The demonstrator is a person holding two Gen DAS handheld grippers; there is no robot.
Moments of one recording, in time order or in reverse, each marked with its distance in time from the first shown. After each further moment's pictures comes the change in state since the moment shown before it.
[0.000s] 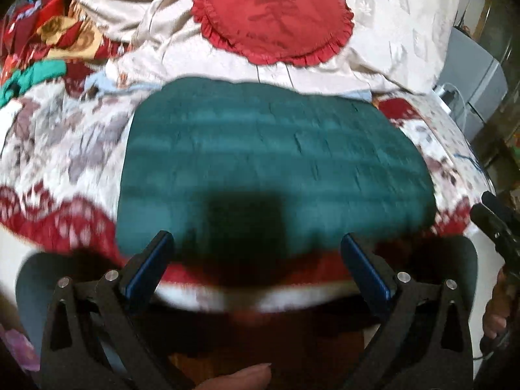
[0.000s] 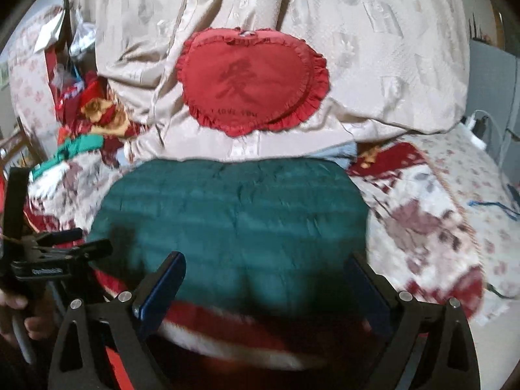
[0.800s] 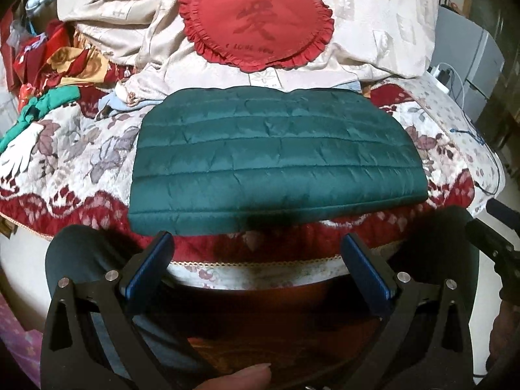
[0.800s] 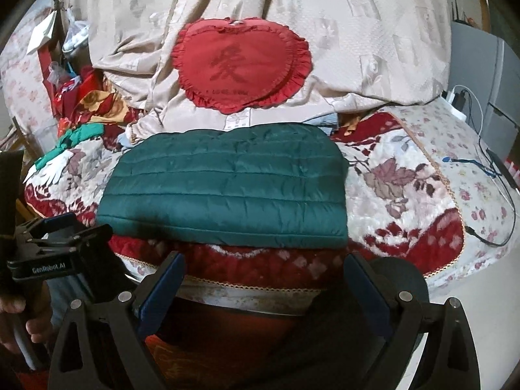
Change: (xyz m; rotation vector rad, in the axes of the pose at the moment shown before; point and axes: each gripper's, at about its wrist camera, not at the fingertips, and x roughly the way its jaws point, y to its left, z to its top) left arm -0.034 -0.049 -0.030 0.100 -0.059 0.106; right arm -0.049 0.005 -0.048 0.062 0.059 -0.010
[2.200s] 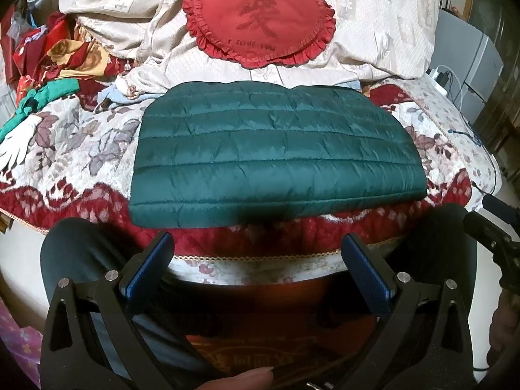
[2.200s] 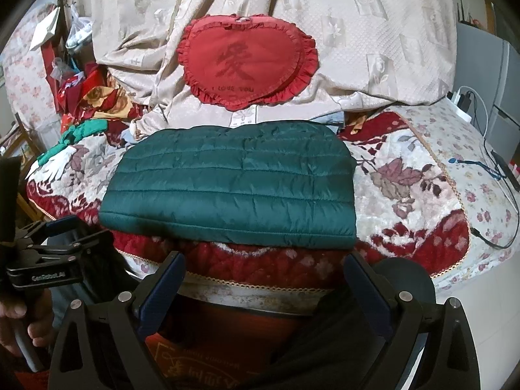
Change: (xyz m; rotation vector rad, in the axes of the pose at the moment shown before) left arm 0.001 0.007 -0.005 -0.023 0.006 -0.020; right arm 0.005 0.013 -0.002 -0.007 0.007 -0.005
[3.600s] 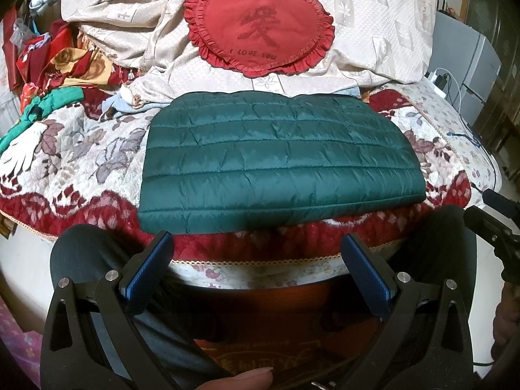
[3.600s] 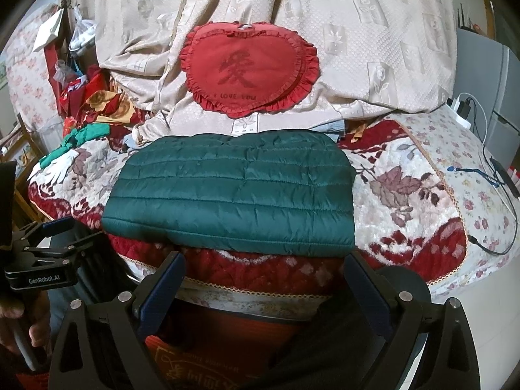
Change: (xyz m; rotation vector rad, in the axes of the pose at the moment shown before) left arm -0.012 0.003 0.002 0.013 -0.033 0.016; right arm -0.009 0.001 0.010 -0.013 -0.020 0.009
